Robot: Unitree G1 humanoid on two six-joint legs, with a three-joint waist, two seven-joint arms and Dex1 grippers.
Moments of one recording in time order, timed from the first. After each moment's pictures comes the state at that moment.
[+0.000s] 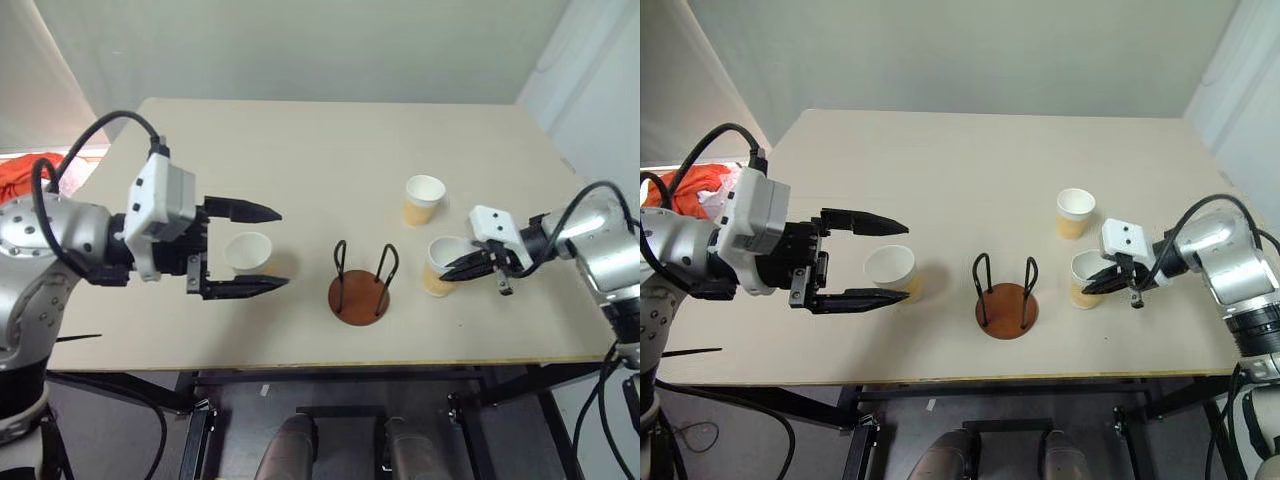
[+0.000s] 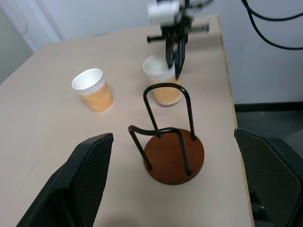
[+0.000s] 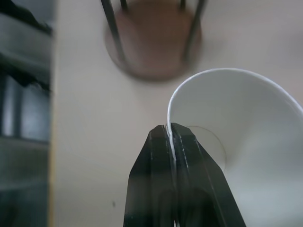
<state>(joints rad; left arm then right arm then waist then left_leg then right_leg) -0.47 1.03 0.25 -0.45 -0.70 0.68 -1.22 -0.81 -0.92 0.23 0.13 0.25 0.39 1.56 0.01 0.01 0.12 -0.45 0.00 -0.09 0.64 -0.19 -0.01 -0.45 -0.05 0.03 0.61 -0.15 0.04</state>
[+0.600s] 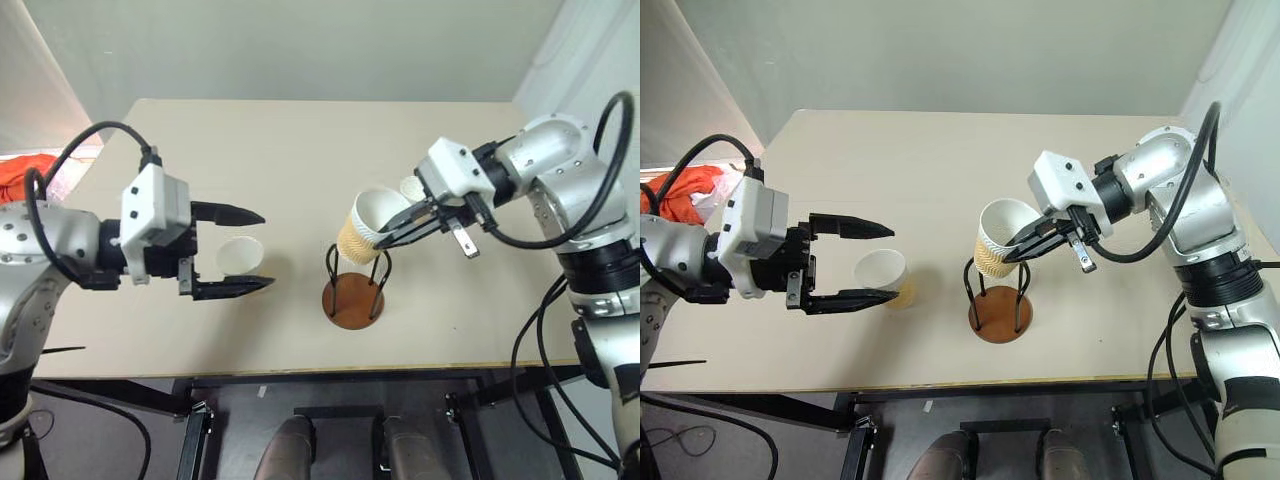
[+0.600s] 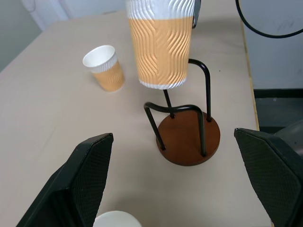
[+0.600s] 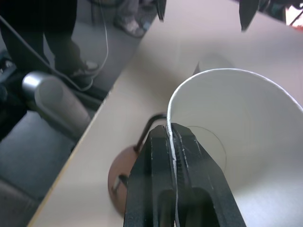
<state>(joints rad) -0.36 1.08 0.27 -0.44 -0.67 0.63 -1.19 -1.06 -0.72 0.33 0.03 0.34 0.33 1.61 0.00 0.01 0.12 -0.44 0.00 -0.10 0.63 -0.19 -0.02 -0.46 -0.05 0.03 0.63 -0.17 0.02</state>
